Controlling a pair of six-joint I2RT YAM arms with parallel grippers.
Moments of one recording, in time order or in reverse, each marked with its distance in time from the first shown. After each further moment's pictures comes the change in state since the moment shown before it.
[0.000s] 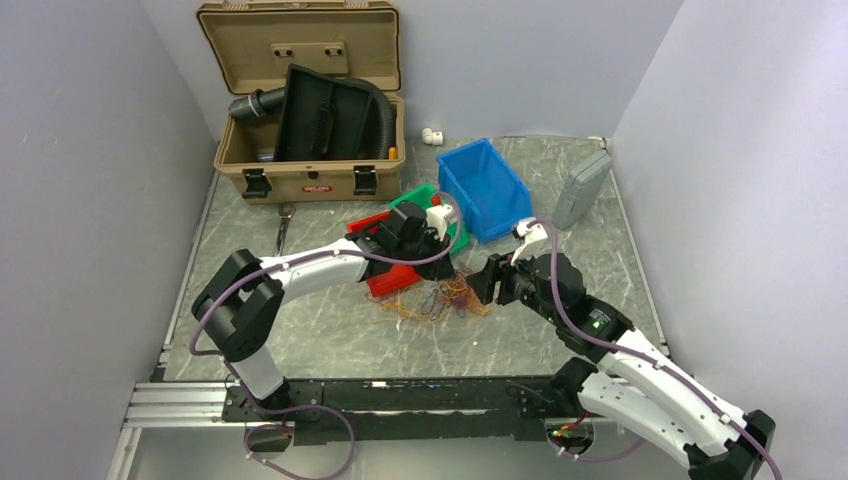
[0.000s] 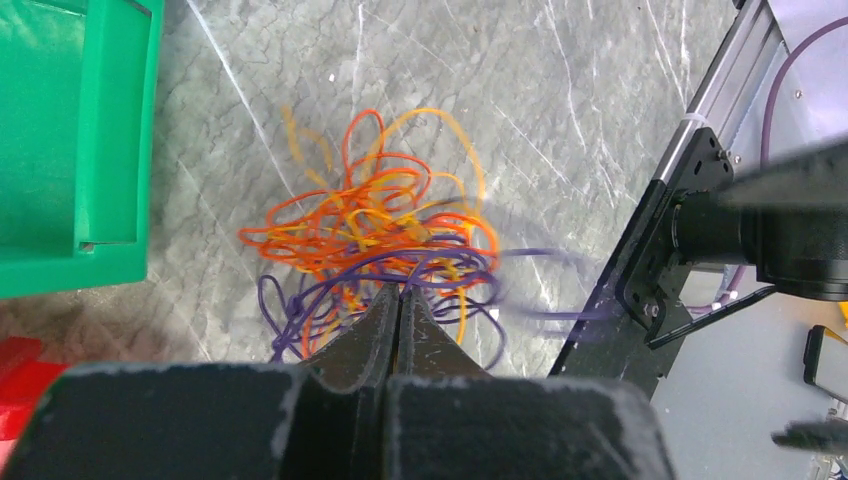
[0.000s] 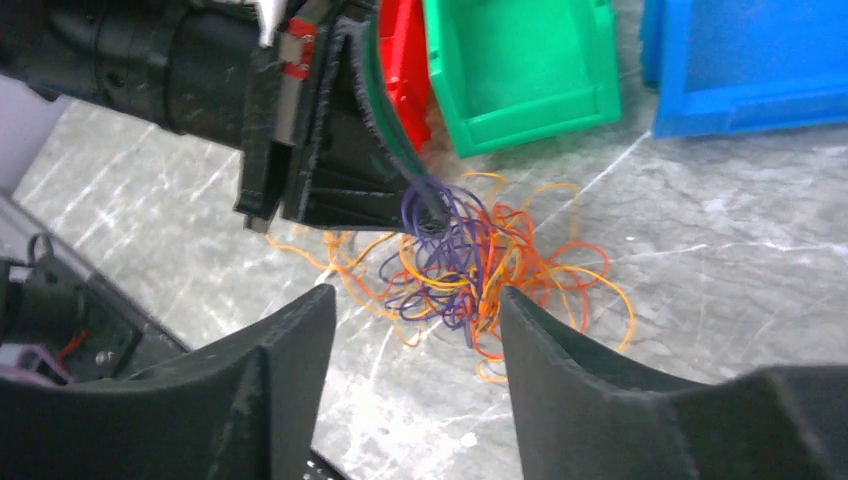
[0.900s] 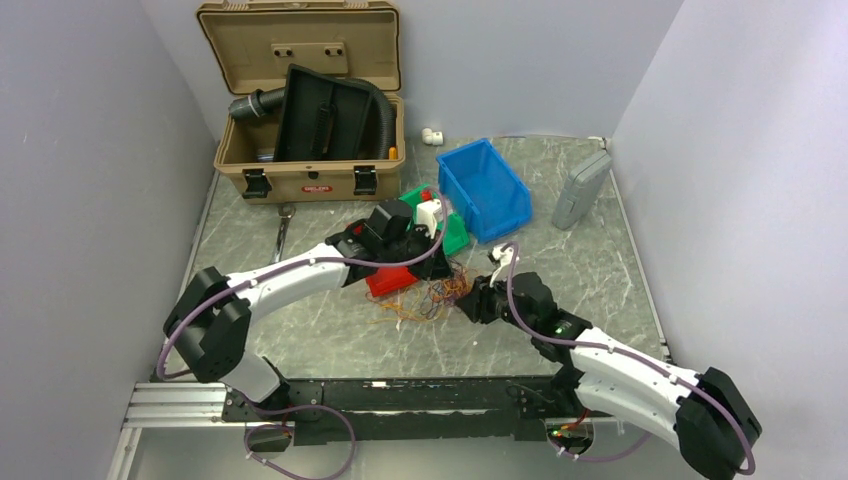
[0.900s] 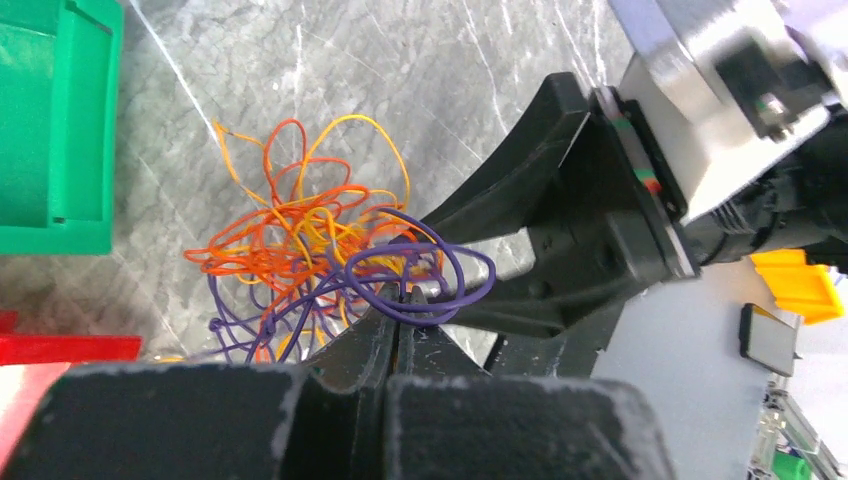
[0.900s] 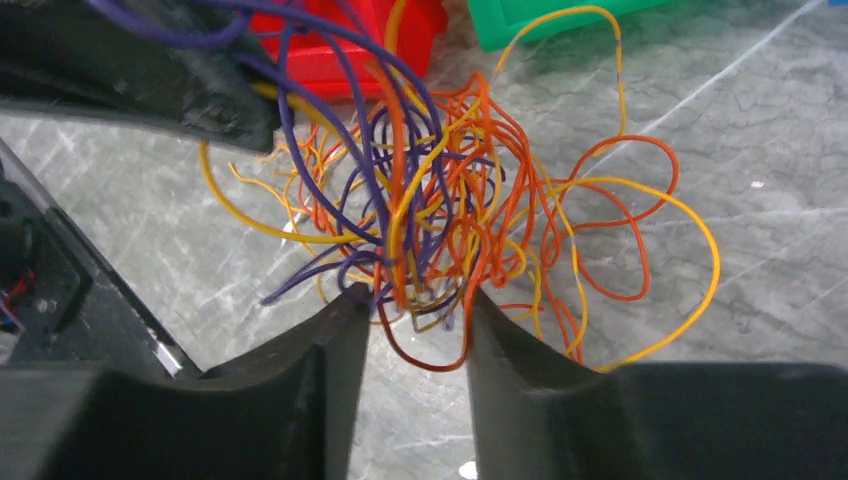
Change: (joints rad) left arm 0.002 -0.145 -0.030 -0.035 0.047 -0.032; right arm -0.001 0.163 -0.341 0.455 -0.123 0.028
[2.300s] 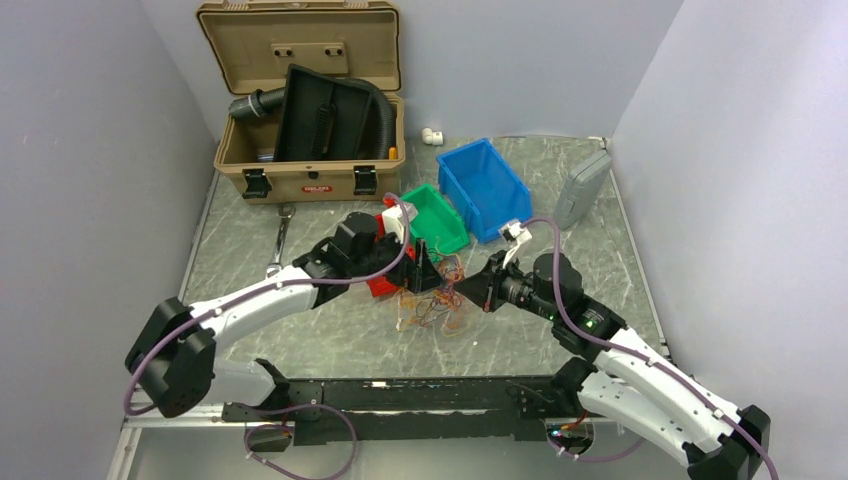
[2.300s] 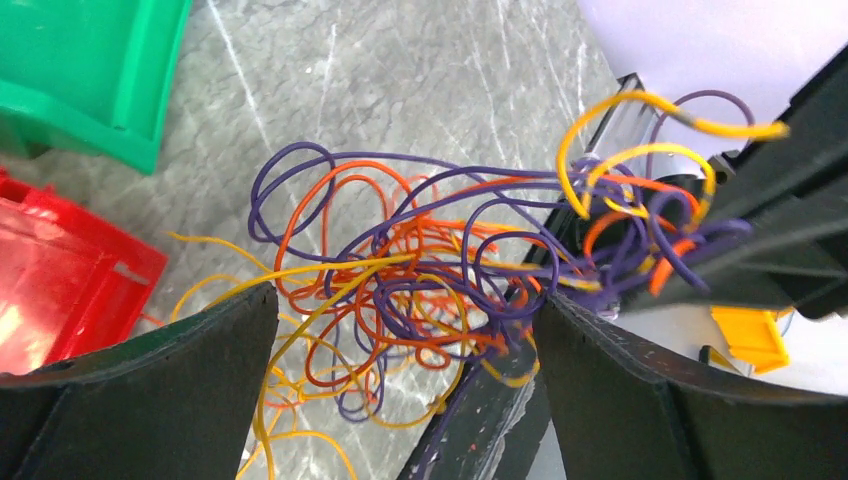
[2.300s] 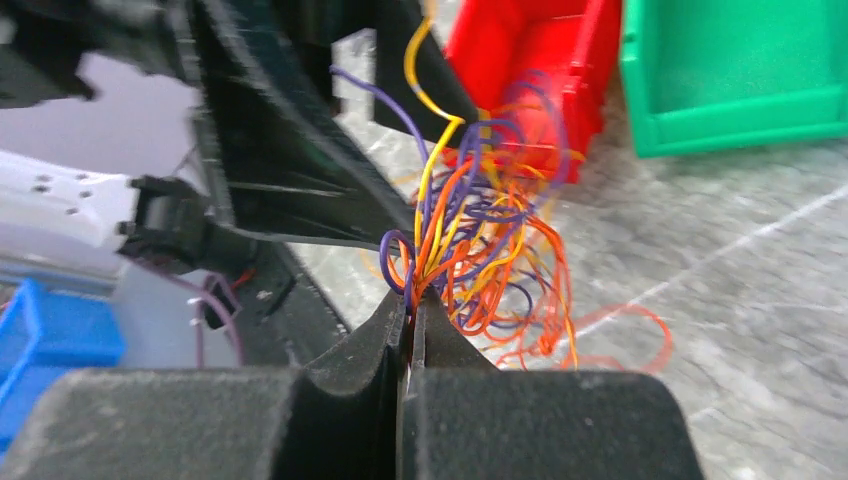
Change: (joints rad) left arm 0.068 -0.253 -0.252 0.108 -0.037 -0.122; right arm -0.006 -0.148 0.296 -0.311 -0.139 0.083
